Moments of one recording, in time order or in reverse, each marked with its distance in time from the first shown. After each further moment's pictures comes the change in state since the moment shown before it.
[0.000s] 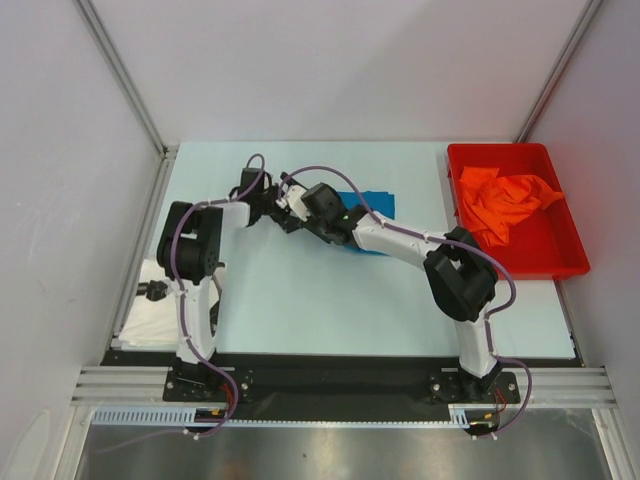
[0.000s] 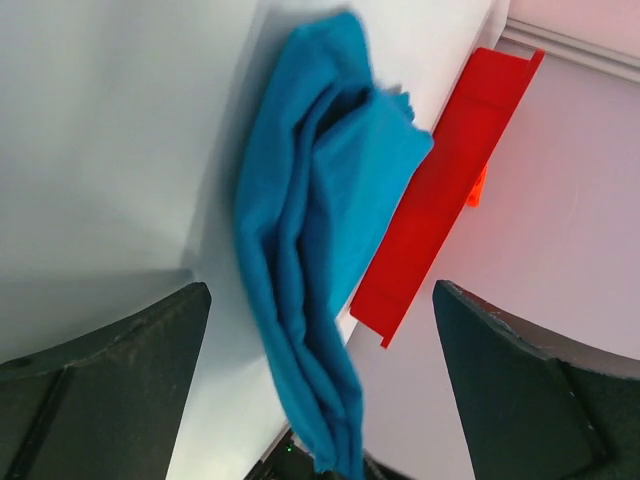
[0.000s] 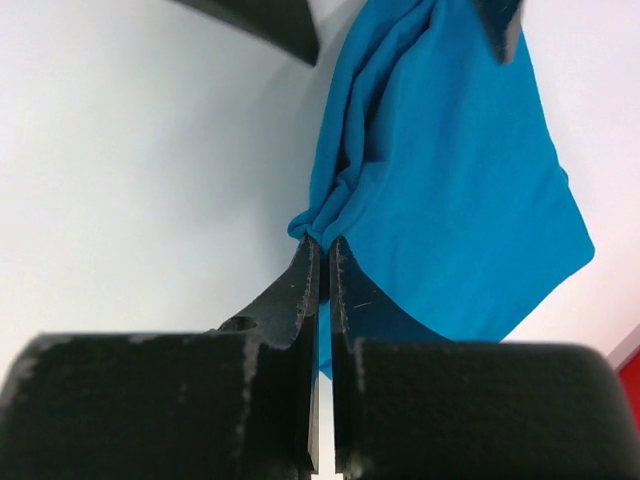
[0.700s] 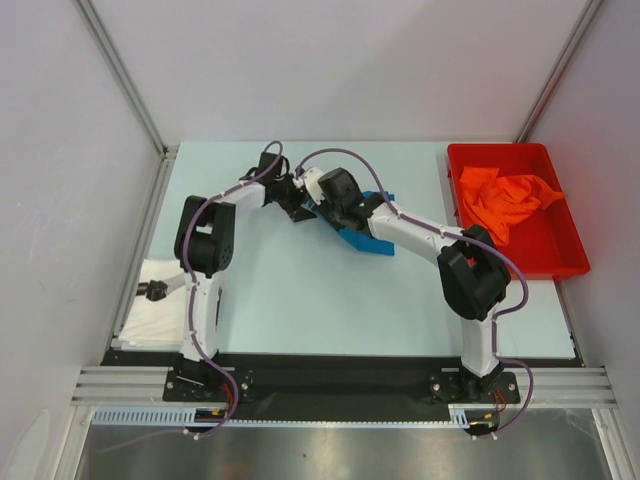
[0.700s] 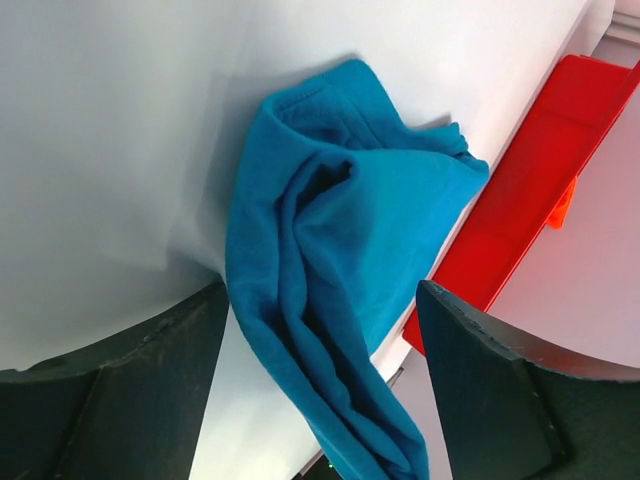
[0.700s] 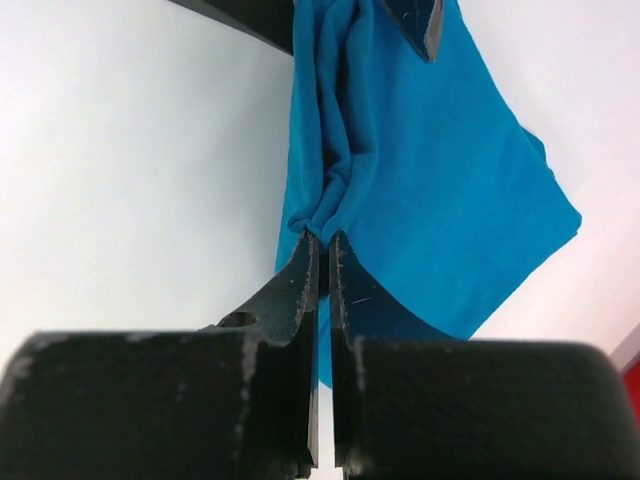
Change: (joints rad) left arm -0.066 0.142 0.368 -0.401 -0.117 0.175; right arm -0.080 -0.048 0.000 -0.002 -0.058 0.079
